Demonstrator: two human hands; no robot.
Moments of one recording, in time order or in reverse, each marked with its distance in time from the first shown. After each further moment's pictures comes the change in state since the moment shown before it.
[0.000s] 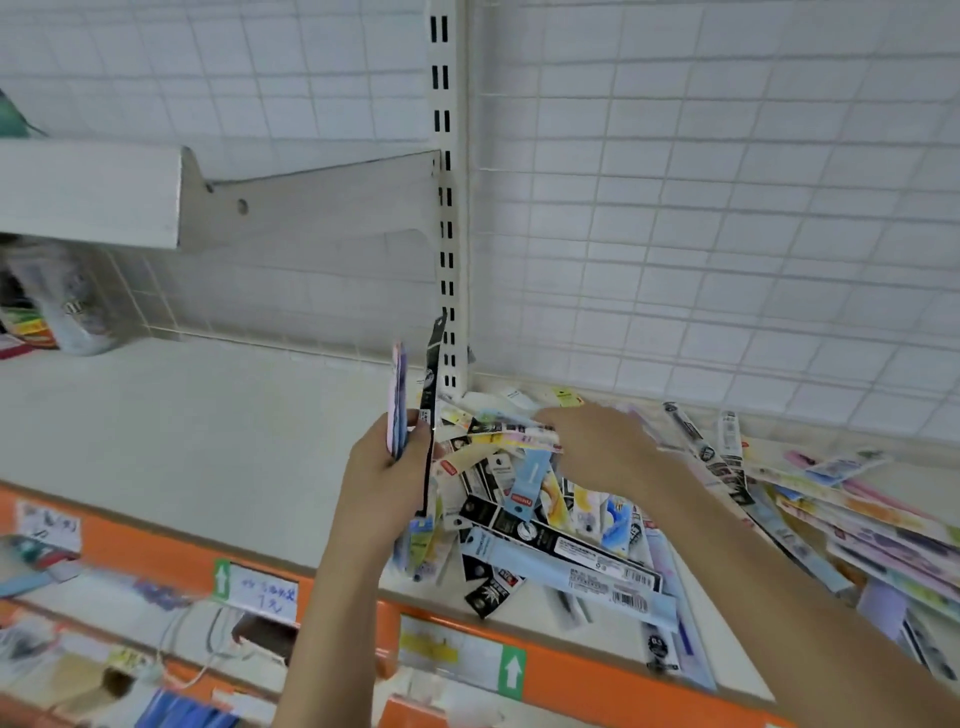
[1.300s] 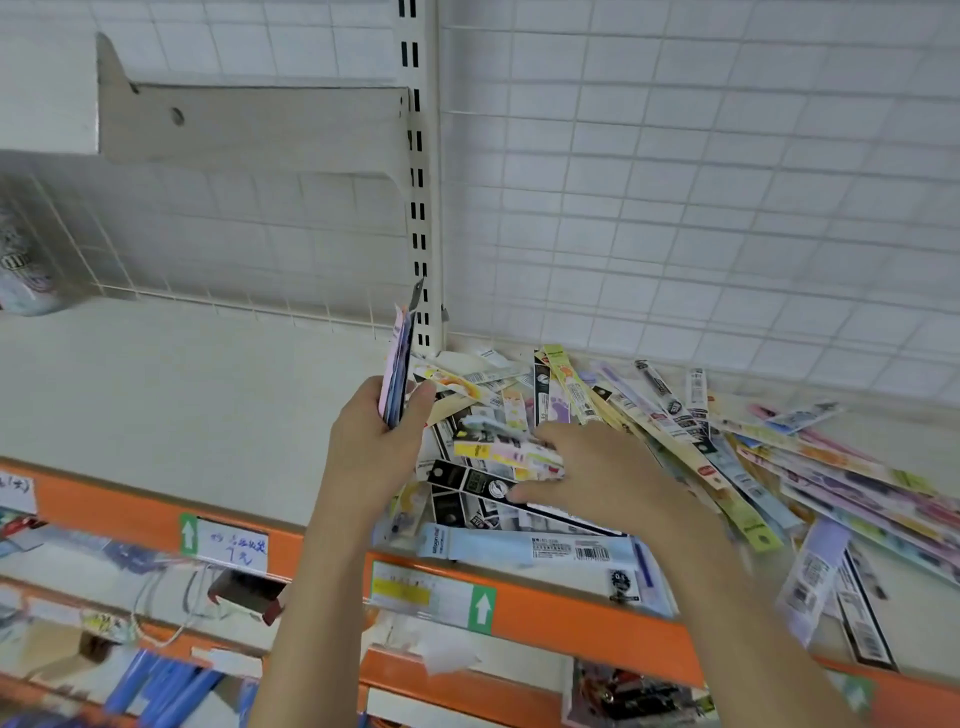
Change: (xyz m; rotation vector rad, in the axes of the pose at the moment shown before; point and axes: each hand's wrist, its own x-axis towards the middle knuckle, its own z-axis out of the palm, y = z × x) left_hand -0.009 -0.010 0.011 0.125 -0.027 0.071; right_hand -0.068 -0.009 0.019 0.177 0.007 -0.007
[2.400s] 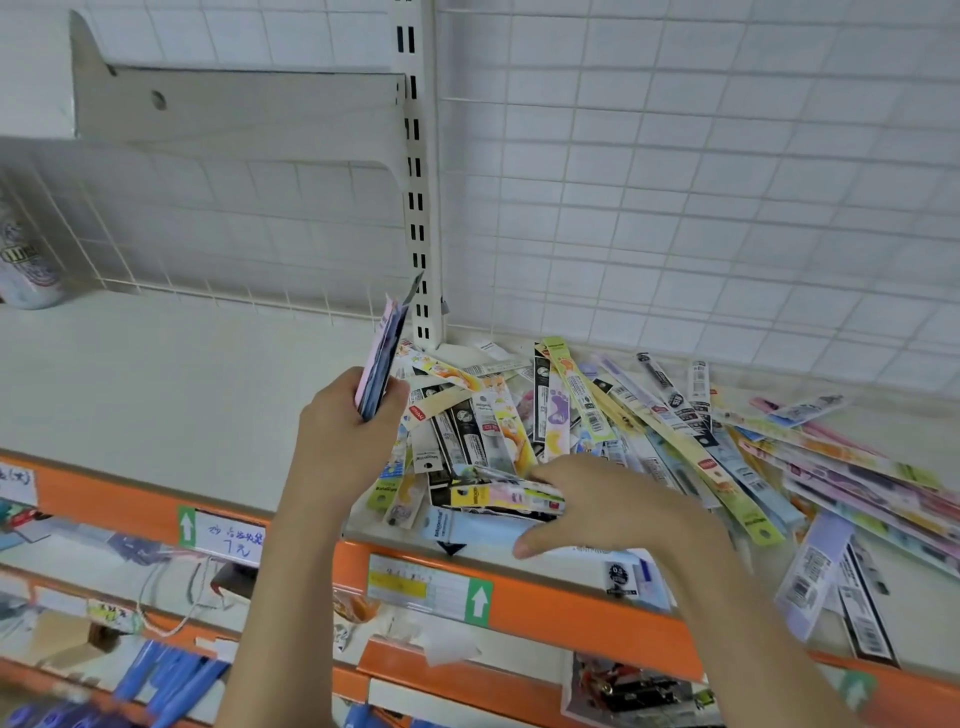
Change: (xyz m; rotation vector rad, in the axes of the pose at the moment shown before) left_hand 0.001 0.003 -0.016 0.123 0.036 0.037; right_hand -0.016 -0.002 0.001 0.208 -0.367 -0.020
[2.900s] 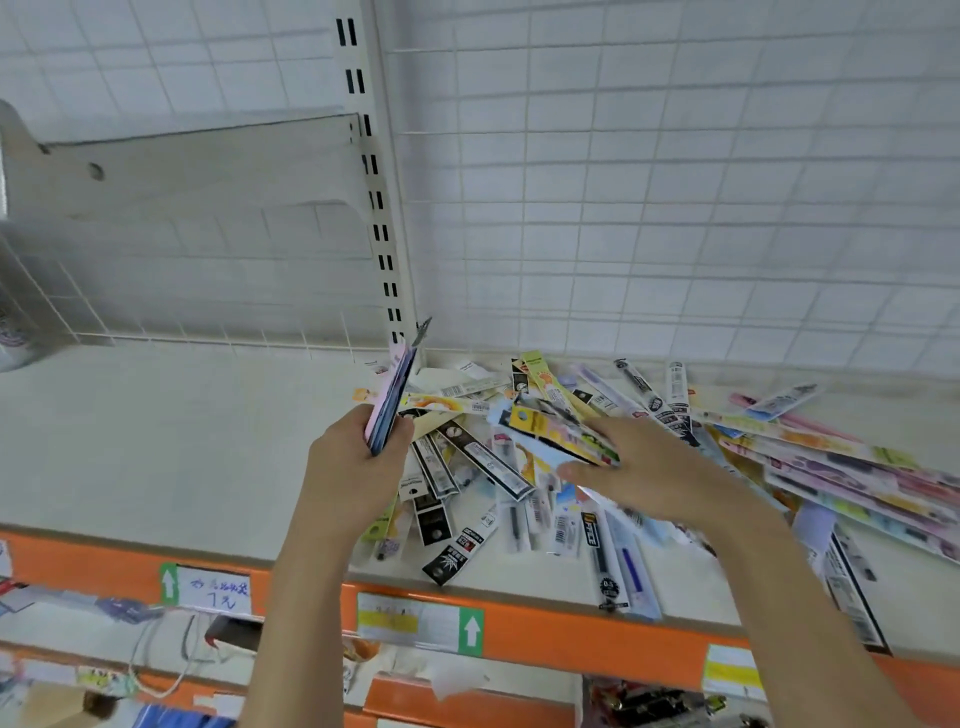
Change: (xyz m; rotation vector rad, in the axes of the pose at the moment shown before) left_hand 0.006 0.000 0.016 0.116 -0.100 0.003; right_hand -0.022 0.030 -0.026 0.202 0.379 0.095
